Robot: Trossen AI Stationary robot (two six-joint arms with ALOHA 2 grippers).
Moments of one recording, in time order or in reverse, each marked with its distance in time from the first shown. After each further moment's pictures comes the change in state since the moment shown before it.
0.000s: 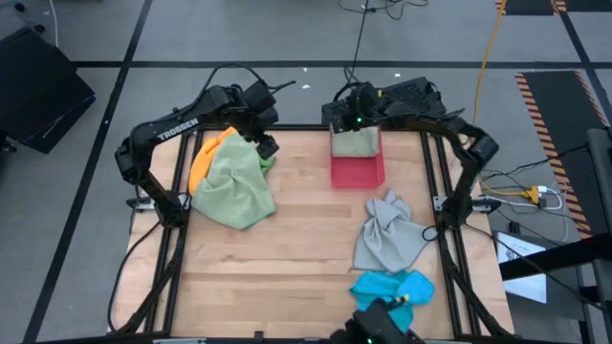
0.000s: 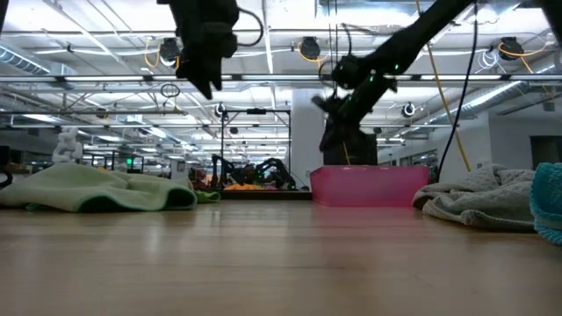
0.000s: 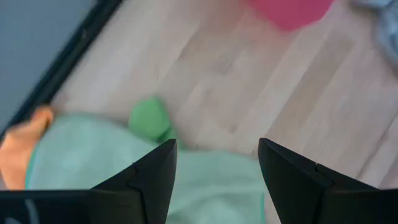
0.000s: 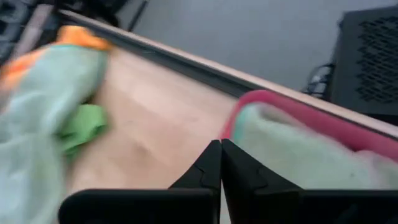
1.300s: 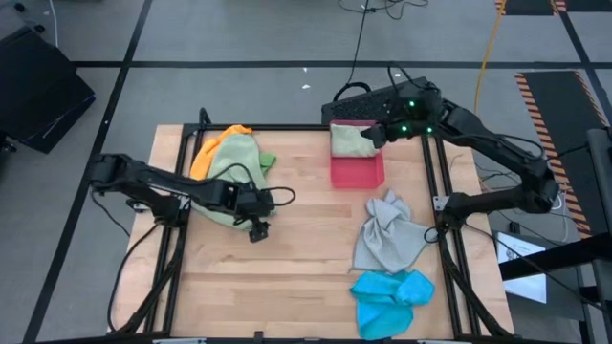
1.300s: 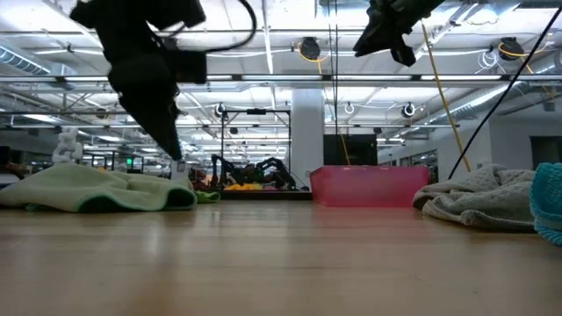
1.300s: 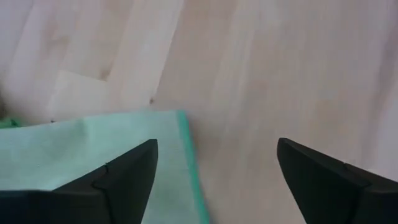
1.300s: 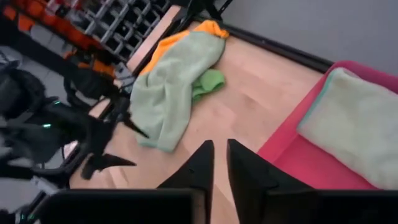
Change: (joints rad) left arm -0.653 -0.204 -0.804 0.665 -0.283 -0.255; right arm 0.149 -0.582 -0.001 -0.414 -0.093 0.019
